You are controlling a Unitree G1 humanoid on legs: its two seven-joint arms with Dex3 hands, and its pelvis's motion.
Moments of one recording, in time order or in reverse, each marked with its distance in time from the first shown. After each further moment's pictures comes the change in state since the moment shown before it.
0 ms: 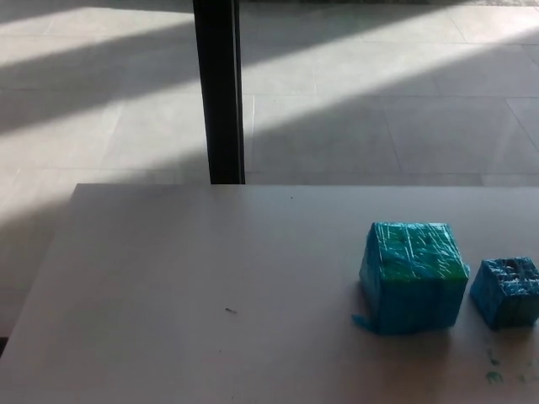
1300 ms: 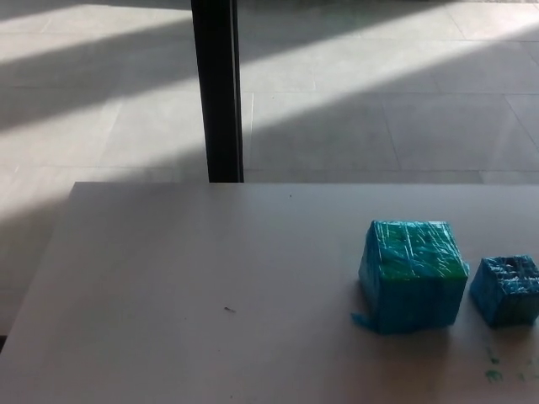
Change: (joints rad) left_arm -0.038 0.045 0.051 0.042 -0.087 0.072 -0.071; right_arm -0.284 -0.315 -0.226 0.026 0.185 0.253 -0.279
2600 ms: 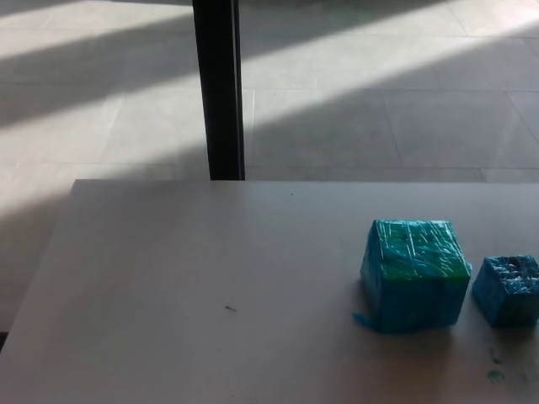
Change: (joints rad) left_arm 0.007 0.000 -0.006 -0.020 -0.017 0.000 -0.001; right_arm 0.007 0.050 0.674 -0.739 -0.019 0.036 0.394
